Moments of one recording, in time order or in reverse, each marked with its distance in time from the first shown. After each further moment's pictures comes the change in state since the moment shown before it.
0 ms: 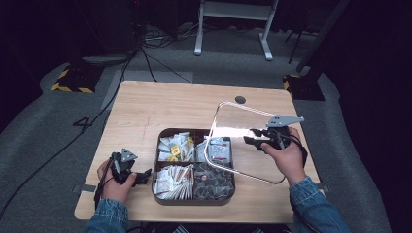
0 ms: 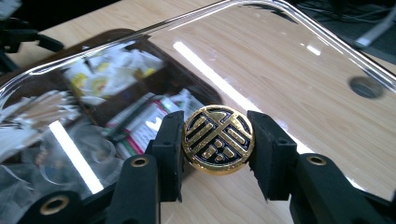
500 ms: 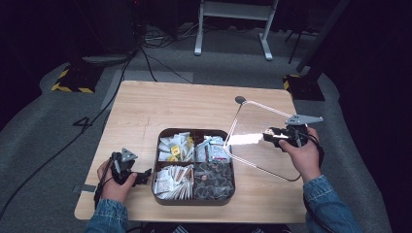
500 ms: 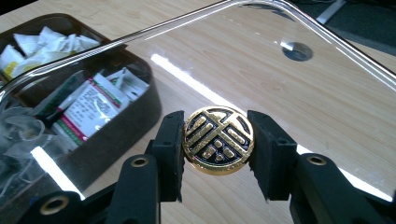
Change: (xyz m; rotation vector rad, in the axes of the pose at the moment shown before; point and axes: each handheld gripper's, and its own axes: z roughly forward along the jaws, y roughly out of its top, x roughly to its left) left arm 0.000 0.000 0.000 0.000 0.004 0.003; right arm -0.046 -0.027 -0.023 0.025 -0.113 0.079
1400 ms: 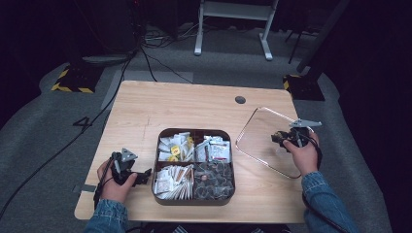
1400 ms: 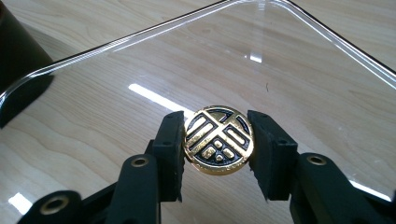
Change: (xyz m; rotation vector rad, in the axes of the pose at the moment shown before) left arm 0.000 0.000 0.000 -0.001 0.001 0.000; right arm -0.062 -0.056 0.041 0.063 -0.124 0.102
